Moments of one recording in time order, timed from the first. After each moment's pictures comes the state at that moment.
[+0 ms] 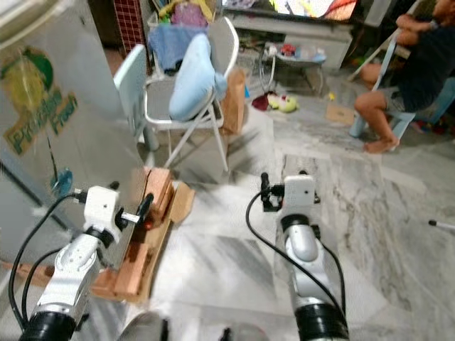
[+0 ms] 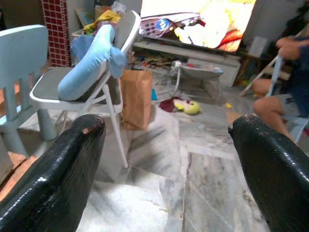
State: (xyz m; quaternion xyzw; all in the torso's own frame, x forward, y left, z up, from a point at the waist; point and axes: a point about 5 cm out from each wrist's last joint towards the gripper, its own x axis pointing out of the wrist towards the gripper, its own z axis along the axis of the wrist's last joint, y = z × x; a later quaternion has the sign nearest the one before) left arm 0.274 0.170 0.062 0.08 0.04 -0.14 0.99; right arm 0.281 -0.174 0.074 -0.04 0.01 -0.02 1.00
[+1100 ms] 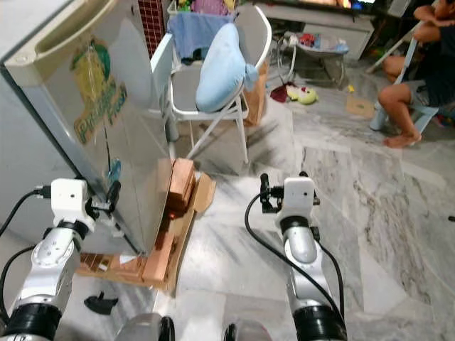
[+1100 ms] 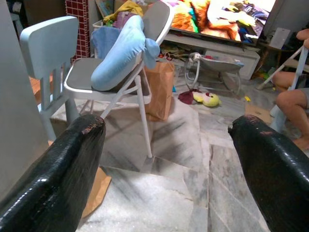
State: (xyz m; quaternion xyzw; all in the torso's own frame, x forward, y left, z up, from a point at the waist) left arm 0.279 0.217 0.062 0.06 0.05 -0.01 1.00; right arm 0.278 -0.168 0.071 -0.04 0.01 -0.01 1.00
